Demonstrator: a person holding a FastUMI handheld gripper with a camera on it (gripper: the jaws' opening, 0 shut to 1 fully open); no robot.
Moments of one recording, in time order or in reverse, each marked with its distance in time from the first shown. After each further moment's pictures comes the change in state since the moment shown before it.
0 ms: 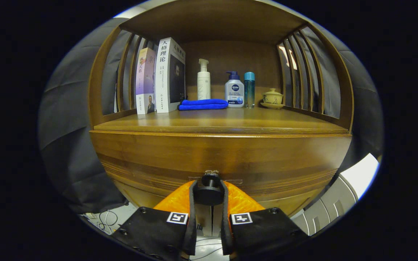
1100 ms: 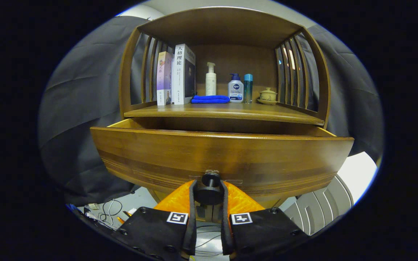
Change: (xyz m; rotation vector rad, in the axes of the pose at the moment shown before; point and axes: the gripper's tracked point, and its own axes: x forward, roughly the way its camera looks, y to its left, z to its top) arm -0.103 0.006 -0.038 -0.037 0.035 0.040
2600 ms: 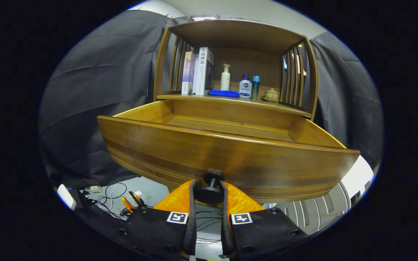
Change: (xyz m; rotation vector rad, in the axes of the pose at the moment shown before) arm -0.100 0.025 -0.058 -0.088 0.014 0.040
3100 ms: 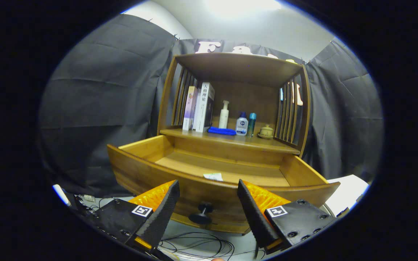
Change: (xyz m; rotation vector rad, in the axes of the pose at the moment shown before) arm -0.038 -0.009 0.088 -0.050 -0.283 -0.004
